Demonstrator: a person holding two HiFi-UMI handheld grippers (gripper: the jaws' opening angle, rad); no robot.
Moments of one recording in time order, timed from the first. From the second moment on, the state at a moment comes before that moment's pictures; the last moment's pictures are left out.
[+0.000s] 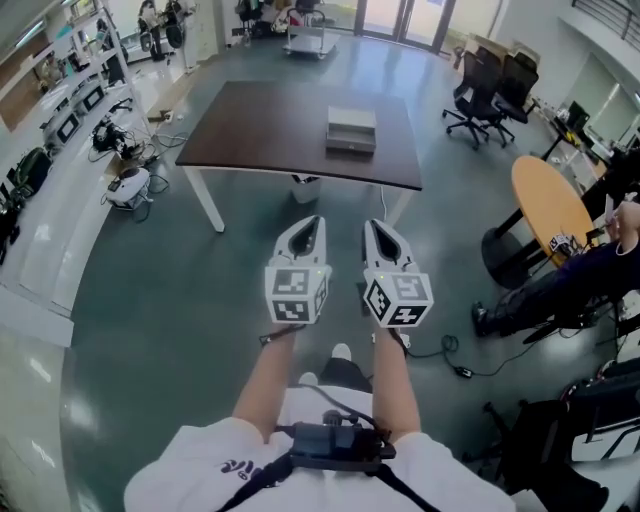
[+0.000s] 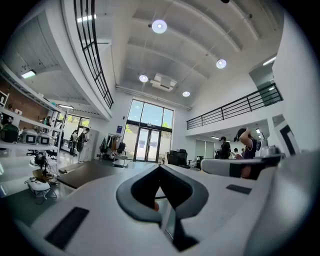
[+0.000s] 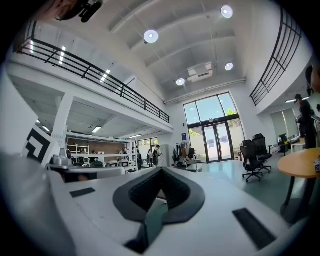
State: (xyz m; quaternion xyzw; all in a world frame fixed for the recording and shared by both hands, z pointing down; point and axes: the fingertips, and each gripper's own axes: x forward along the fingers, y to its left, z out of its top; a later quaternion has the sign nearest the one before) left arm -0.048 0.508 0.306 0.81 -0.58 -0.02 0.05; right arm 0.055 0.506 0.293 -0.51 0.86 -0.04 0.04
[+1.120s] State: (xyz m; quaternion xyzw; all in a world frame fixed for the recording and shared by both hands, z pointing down) left arm -0.069 0.322 0.277 0.77 -0.63 -0.01 0.02; right arm 0.032 0.299 0.264 -0.43 0.90 -0.05 0.07
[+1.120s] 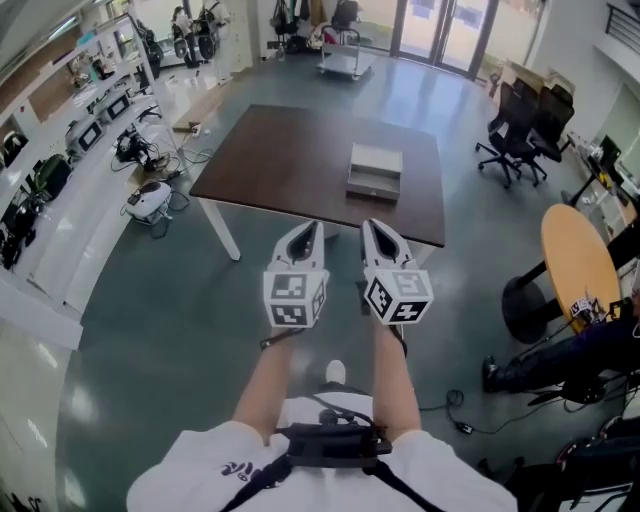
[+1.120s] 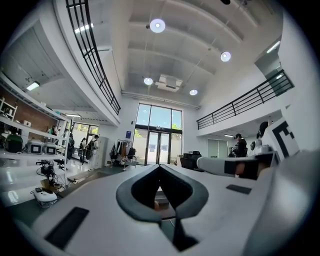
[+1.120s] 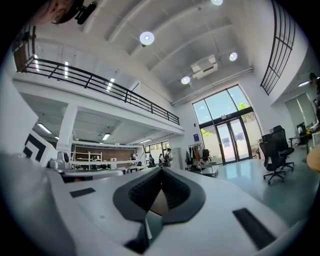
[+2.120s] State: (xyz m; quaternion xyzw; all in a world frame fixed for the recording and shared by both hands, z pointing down) left arm -0.045 0.143 0.292 0.76 -0.65 -0.02 0.01; right arm 0.042 0.127 0.283 -0.39 0.92 -0.04 0.07
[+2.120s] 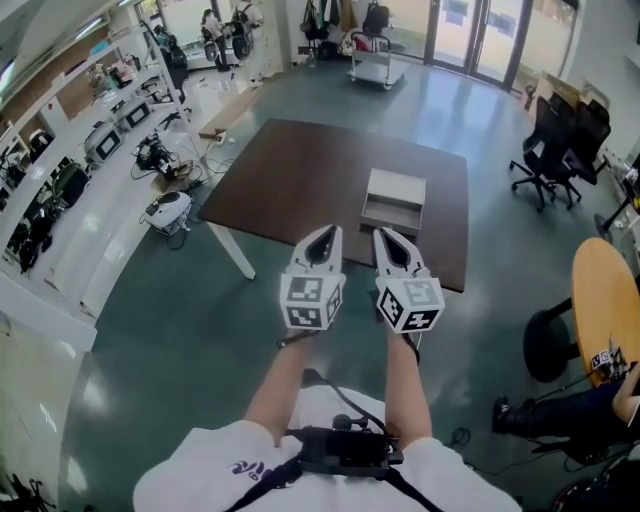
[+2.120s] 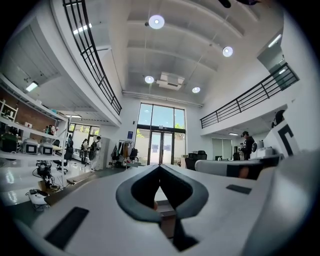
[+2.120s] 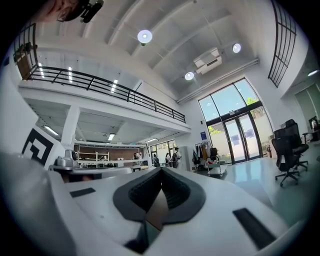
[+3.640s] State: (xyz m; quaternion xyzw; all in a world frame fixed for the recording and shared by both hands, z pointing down) left arm -0.057 -0.202 0.368 0.91 -0.40 -0.03 0.03; right arm 0.080 -0.177 0.411 -0.59 0.79 -0.16 0.06
